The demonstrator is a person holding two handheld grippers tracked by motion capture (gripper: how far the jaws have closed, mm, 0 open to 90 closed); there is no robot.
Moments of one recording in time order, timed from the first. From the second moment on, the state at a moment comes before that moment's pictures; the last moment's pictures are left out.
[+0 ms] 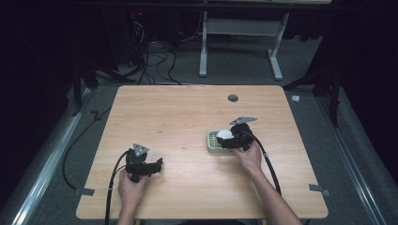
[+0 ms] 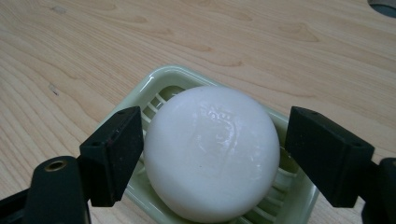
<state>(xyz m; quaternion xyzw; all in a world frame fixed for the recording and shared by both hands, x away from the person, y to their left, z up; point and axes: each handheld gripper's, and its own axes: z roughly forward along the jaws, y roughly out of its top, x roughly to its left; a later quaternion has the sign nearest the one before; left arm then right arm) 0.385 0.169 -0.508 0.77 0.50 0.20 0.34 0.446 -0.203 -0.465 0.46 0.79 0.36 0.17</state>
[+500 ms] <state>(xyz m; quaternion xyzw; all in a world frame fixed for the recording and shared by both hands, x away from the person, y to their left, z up) 0.385 0.169 -0.508 0.77 0.50 0.21 0.34 0.438 -0.214 -0.449 0.46 0.78 0.38 0.17</state>
